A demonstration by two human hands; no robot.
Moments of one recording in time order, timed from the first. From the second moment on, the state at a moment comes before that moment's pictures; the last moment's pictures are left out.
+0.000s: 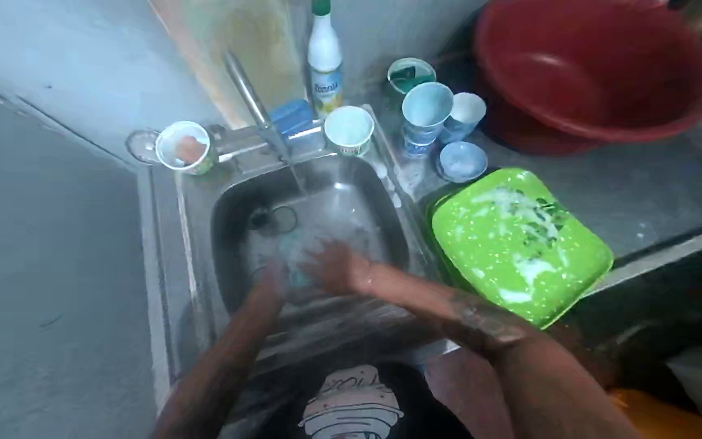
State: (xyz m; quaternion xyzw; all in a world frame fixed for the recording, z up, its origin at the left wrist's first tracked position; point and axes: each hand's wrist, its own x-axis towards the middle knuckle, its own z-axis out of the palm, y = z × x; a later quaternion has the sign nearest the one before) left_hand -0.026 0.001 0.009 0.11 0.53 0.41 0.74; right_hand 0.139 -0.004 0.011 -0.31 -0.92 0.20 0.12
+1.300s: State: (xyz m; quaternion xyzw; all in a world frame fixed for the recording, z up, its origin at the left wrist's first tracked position) left_hand 0.012 0.140 0.005 0.34 0.51 0.40 0.68; right_hand 0.289 0.119 0.035 -0.72 -0.66 0.22 0.00
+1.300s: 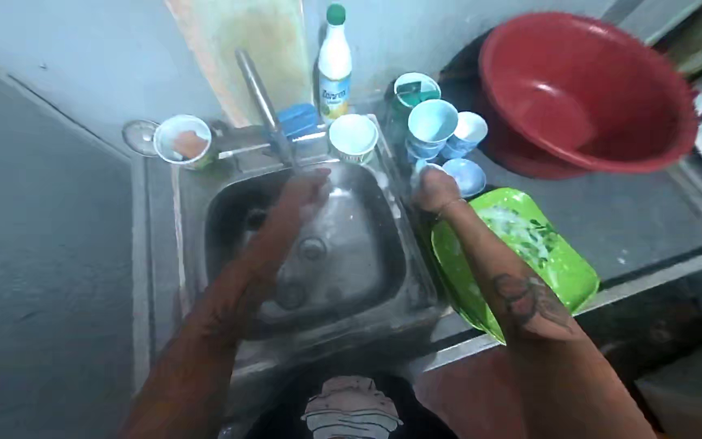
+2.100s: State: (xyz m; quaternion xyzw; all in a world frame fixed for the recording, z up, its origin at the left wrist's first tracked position) left_hand -0.015 0.082 -0.160 0.75 0.53 -0.14 0.38; right_hand 0.127 0.163 0.041 -0.59 -0.70 0.35 0.21
